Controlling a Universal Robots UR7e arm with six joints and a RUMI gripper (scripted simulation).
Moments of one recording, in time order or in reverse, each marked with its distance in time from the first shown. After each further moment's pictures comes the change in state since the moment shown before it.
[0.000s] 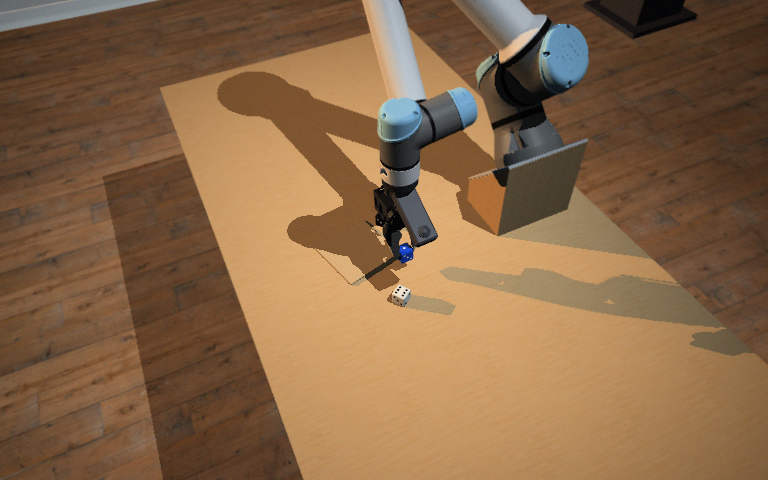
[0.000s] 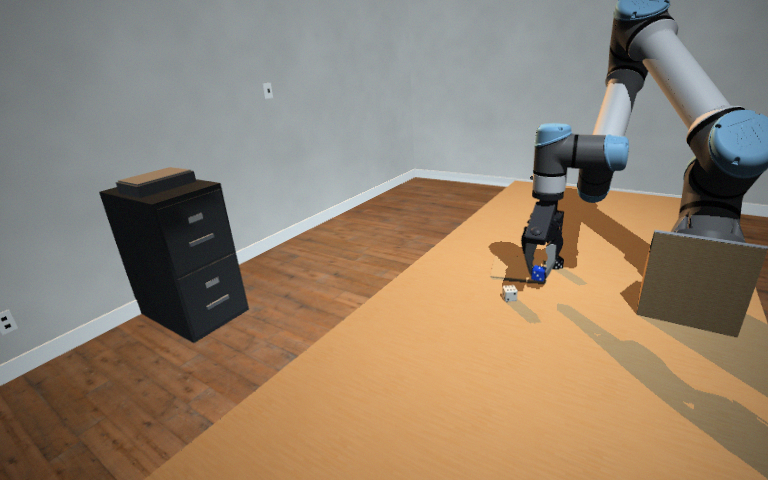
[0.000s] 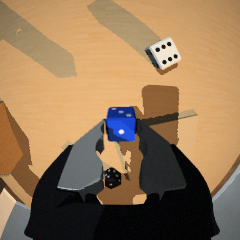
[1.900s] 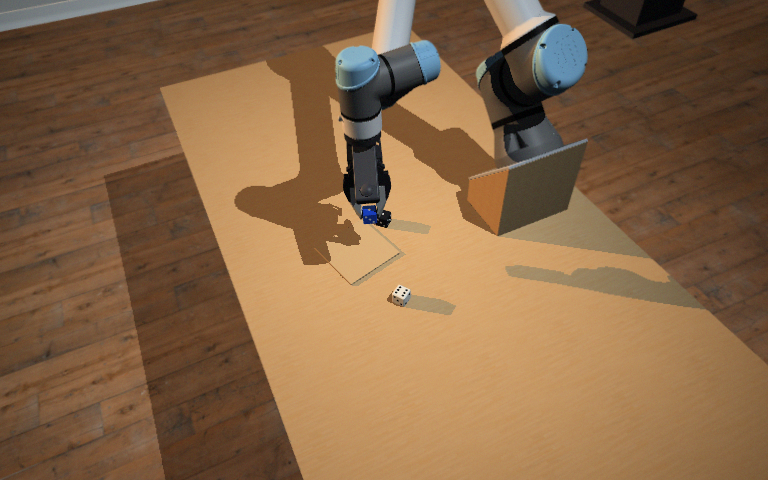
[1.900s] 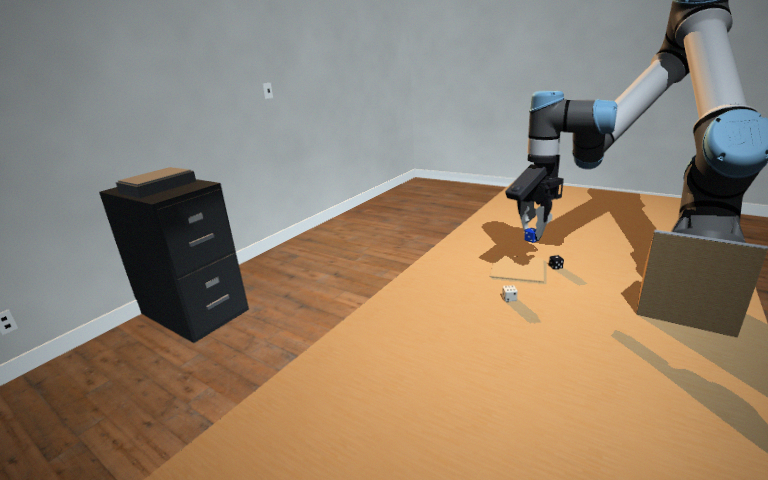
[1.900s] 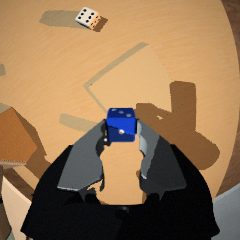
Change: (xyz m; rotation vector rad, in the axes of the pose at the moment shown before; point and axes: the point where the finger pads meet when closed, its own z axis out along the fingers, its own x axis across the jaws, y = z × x) arm 0.041 0.081 -0.066 0.017 -0.005 0.406
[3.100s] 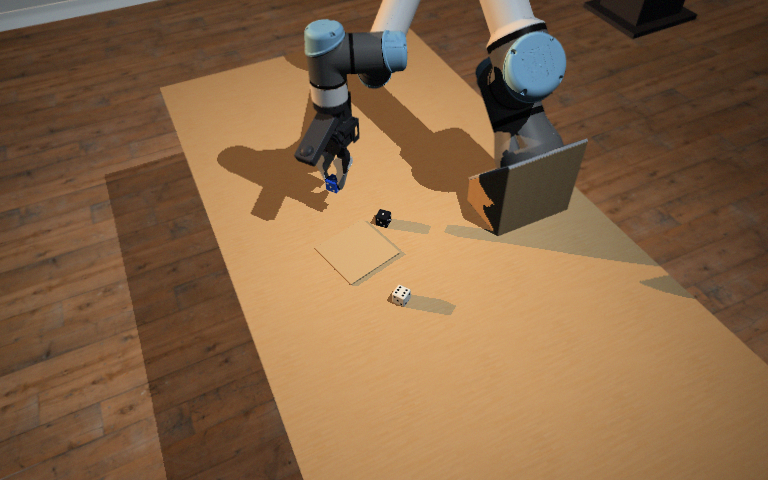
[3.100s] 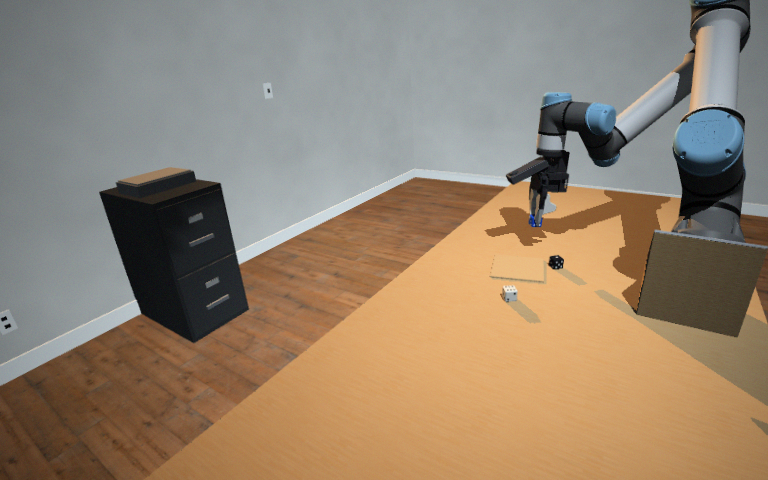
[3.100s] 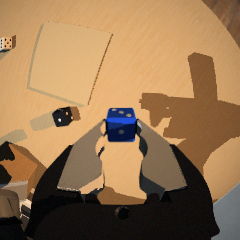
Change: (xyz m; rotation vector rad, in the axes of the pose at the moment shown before) arm 0.078 0.123 0.010 0.040 0.022 0.586
